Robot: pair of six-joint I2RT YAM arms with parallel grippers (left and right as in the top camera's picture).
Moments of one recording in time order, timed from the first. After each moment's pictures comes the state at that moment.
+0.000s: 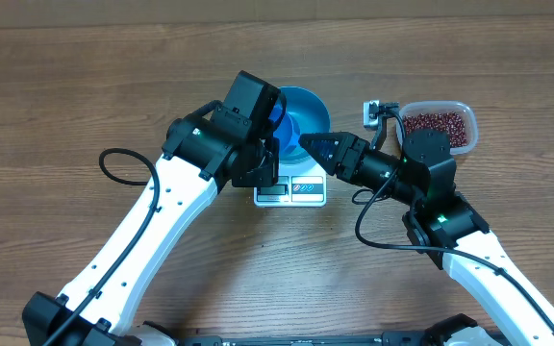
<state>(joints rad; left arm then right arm) -0.53 1.57 1.50 -1.04 0.09 -2.07 0.39 1.20 0.75 0.20 -0.61 1.01</state>
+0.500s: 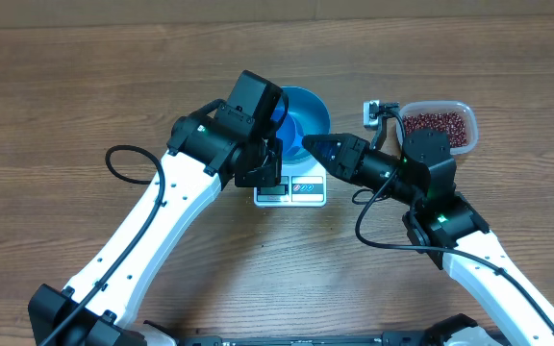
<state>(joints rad) -0.53 1.59 1.50 -1.03 0.12 -2.07 0.39 1.20 0.75 0.20 -0.61 1.01</state>
